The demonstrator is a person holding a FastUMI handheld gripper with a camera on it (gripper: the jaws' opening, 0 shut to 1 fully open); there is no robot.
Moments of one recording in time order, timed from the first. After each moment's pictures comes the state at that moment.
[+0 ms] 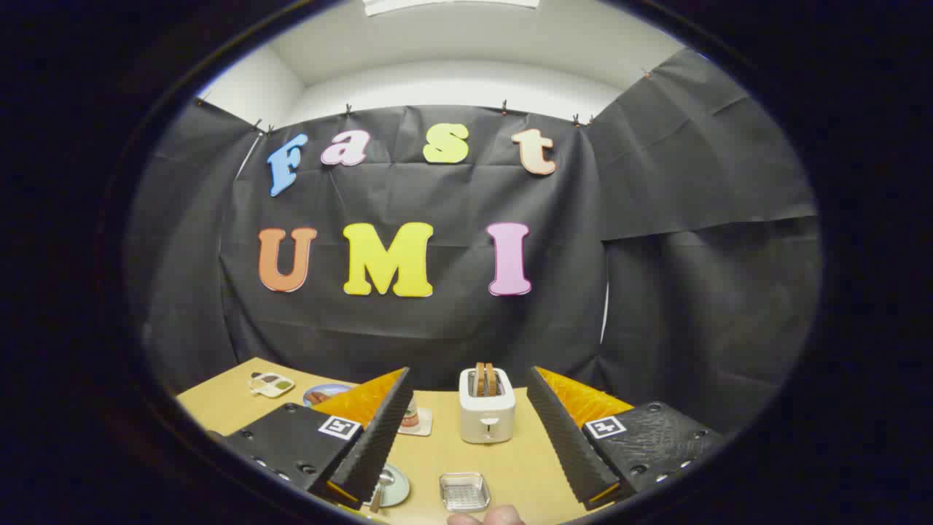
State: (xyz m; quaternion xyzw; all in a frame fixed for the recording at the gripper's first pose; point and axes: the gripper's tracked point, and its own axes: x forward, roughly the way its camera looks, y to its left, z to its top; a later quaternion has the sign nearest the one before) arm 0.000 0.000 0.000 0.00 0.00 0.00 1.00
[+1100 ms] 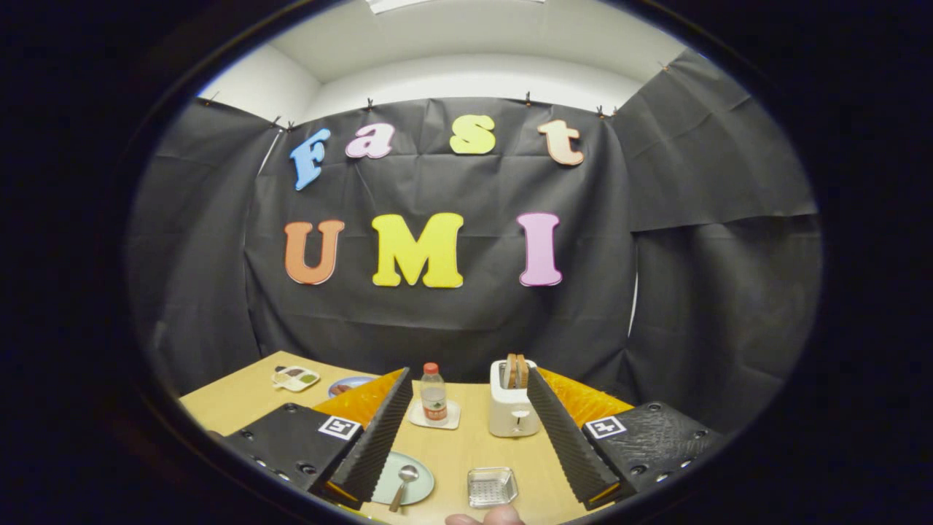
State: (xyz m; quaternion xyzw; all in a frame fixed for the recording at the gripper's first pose) arm -0.001 0.041 -0.014 -0.01 0.02 0.05 1.00
